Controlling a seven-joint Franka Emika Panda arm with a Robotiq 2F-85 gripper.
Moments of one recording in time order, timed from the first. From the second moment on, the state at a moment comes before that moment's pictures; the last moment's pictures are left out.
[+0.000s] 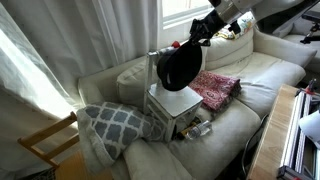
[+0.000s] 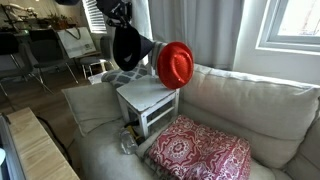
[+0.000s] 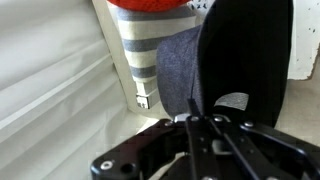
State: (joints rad) arm 0.14 -0.06 -0.23 -2.52 -1.30 3.33 -0.01
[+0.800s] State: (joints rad) arm 0.06 -0.08 -0.09 -2.50 -1.34 3.34 -0.40
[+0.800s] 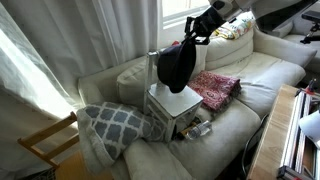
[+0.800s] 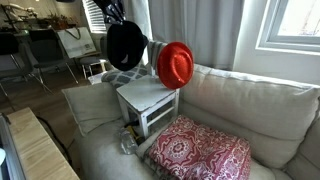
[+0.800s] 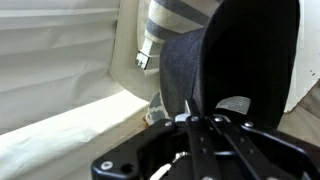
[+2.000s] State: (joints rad) arm 0.01 -0.17 -0.05 -2.48 -1.31 3.50 -0.86
